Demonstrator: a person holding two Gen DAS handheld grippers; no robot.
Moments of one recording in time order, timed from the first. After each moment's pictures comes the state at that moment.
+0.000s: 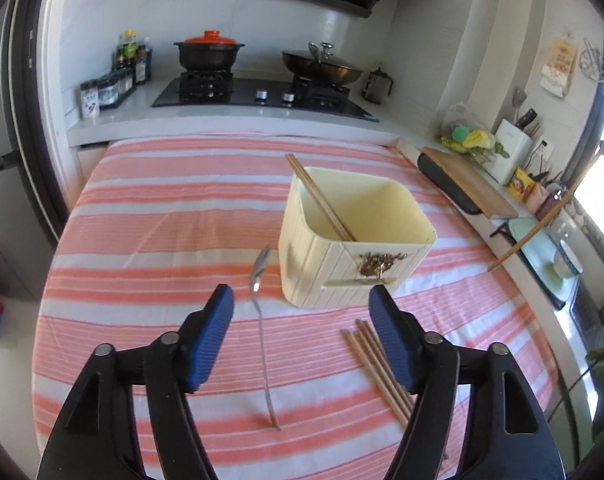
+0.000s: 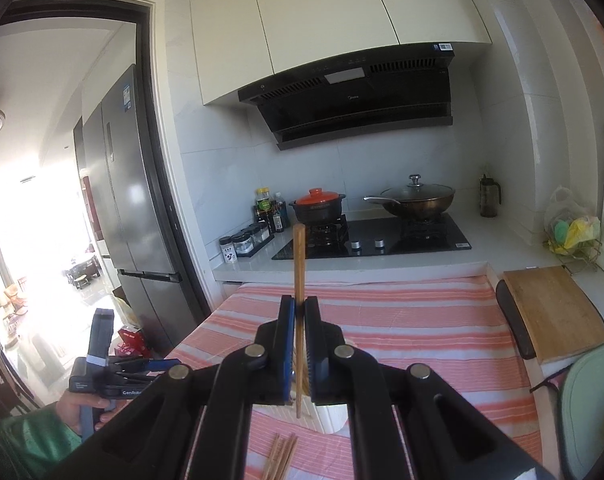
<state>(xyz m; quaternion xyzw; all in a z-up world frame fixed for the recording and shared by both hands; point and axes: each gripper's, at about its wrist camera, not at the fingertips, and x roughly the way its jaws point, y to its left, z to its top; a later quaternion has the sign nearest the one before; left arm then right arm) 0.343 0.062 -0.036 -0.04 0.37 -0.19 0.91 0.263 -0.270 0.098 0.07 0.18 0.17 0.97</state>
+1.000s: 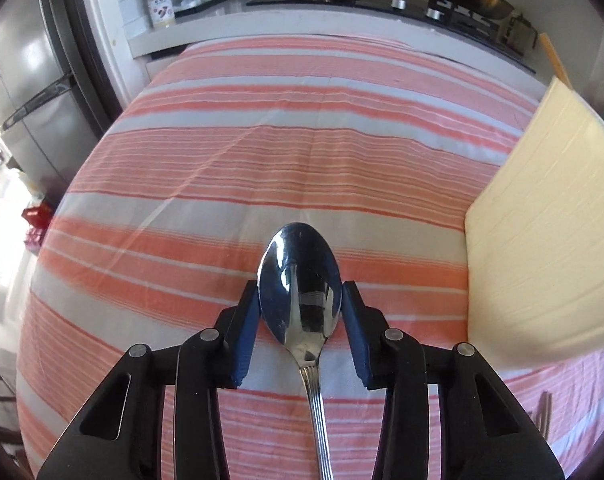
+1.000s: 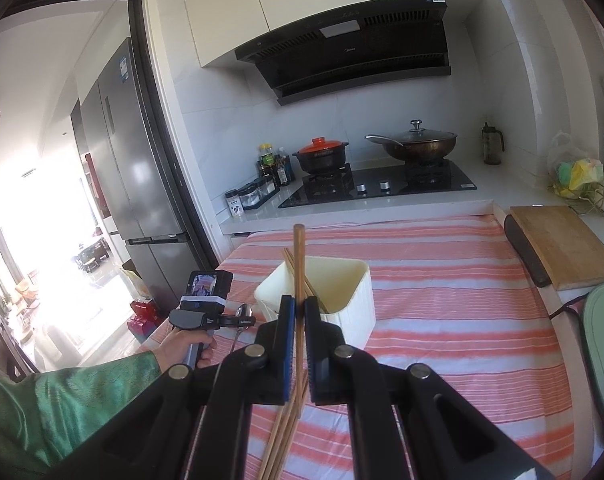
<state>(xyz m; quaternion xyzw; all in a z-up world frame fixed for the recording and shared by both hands) 0.478 0.078 -0.163 -0.02 0.48 0.02 0.88 0.239 -0.268 0.034 0.08 0.24 0.19 0.95</state>
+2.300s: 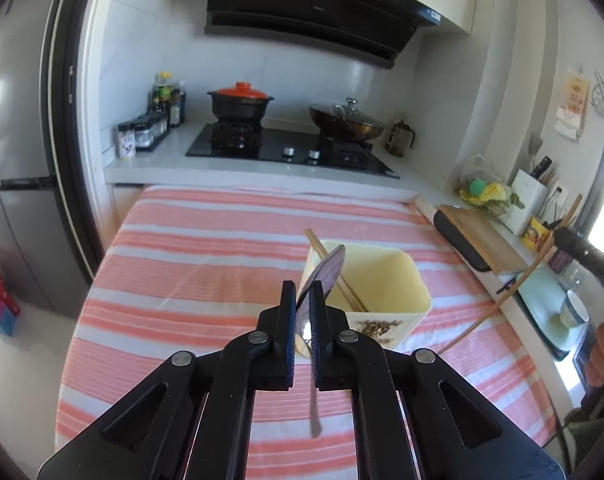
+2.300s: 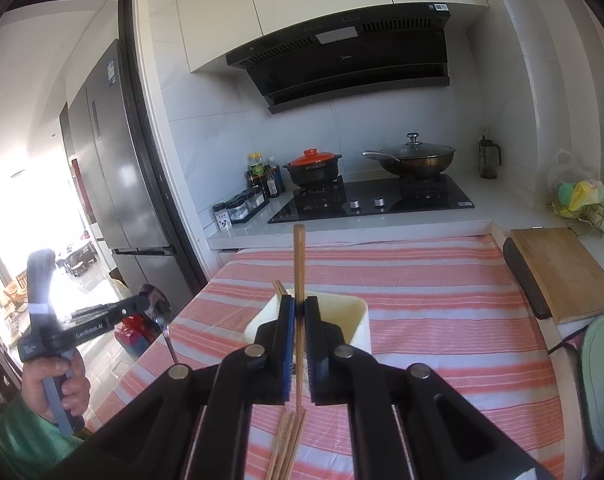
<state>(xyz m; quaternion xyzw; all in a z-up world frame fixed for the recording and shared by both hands) 0.331 0.076 0.026 -0.07 0.30 -0.14 0.94 0.291 -0.250 0.068 0.07 0.23 0.17 0.96</state>
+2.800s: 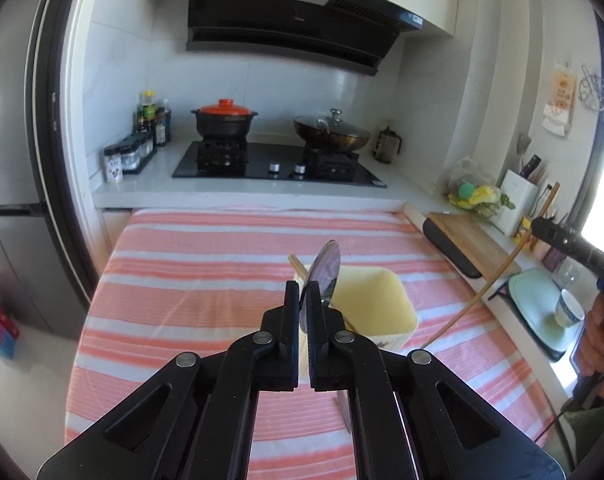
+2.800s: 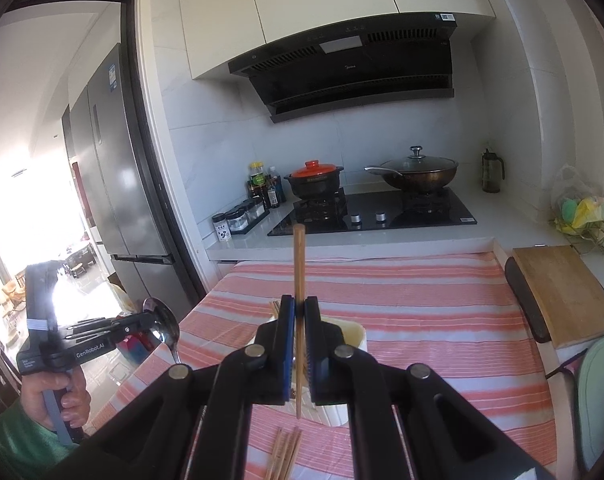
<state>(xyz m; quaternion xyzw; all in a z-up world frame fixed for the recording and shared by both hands) 0.338 0.062 0.066 -0.05 0.27 -0.15 0.95 0.313 -0.249 0.082 0.06 0.21 0.17 0.96</state>
